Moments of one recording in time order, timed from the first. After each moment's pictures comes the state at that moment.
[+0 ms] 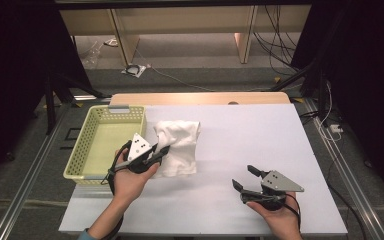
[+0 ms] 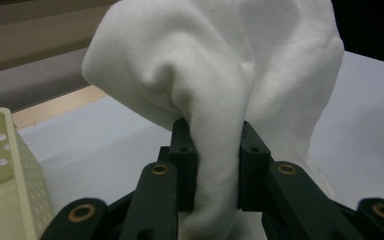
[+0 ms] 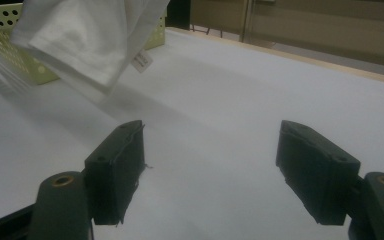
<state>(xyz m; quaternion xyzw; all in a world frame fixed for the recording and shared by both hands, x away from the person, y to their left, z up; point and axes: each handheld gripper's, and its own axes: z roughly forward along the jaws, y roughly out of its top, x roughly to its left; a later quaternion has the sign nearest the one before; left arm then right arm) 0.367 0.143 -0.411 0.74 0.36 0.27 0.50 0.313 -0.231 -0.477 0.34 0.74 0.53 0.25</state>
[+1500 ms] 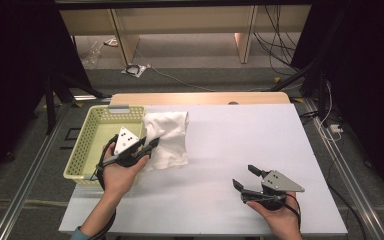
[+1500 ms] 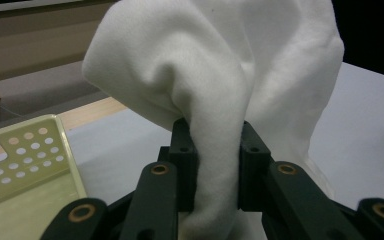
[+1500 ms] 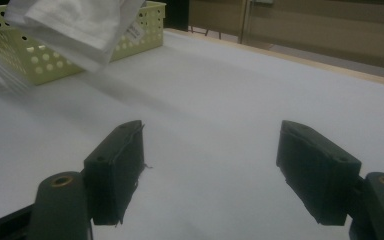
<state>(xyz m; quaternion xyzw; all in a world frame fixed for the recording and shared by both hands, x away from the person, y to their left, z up) 0.373 0.167 -0.396 0.72 0.38 0.28 0.50 0.313 -0.233 -0.477 0.34 0.74 0.52 0.25</state>
